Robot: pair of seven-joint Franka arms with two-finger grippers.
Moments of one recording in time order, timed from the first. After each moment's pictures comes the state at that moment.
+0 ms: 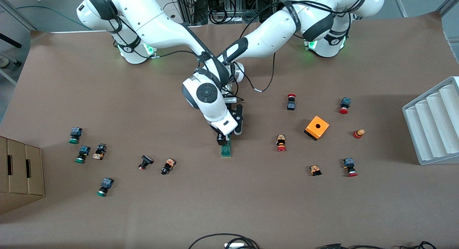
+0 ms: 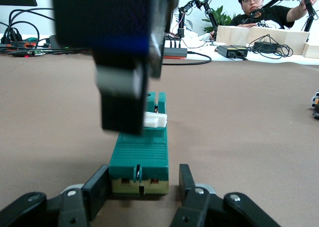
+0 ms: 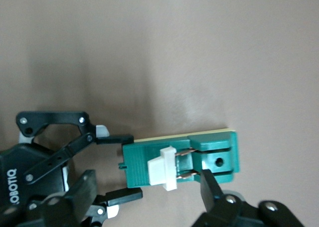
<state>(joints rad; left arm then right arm) -0.81 1.02 -0.38 -1.64 2.02 1.83 -2.56 0.82 0.65 -0.09 -1.66 0.13 2.45 -0.80</state>
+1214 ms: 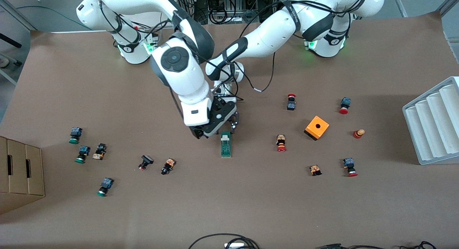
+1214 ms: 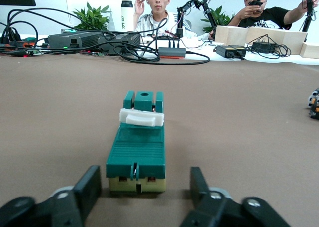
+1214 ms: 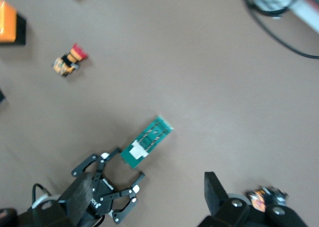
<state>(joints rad) -0.81 1.02 -0.38 -1.64 2.02 1.83 -2.56 0.79 0.40 -0.17 -1.50 0.13 2.14 -0.16</state>
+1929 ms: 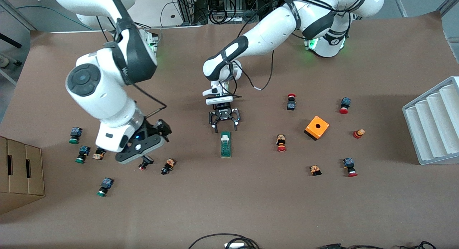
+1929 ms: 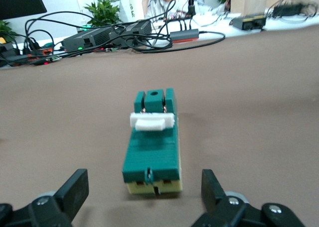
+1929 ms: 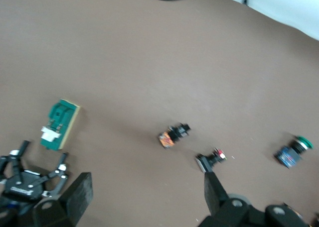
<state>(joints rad) -0.82 0.98 -0.39 -1.60 1.81 1.84 -2.27 0.59 0.34 -0.29 -1.48 0.12 1.93 -0.11</state>
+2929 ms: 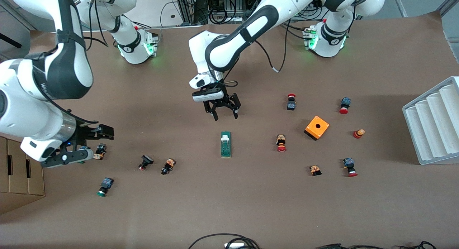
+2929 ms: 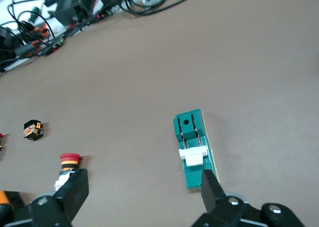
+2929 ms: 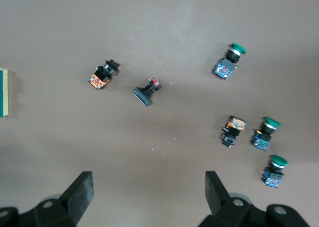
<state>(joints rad) -0.74 0.63 -0.38 -1.55 1.02 1.97 -1.33 0.42 0.29 -0.38 -1.48 0.12 1.66 -0.15</state>
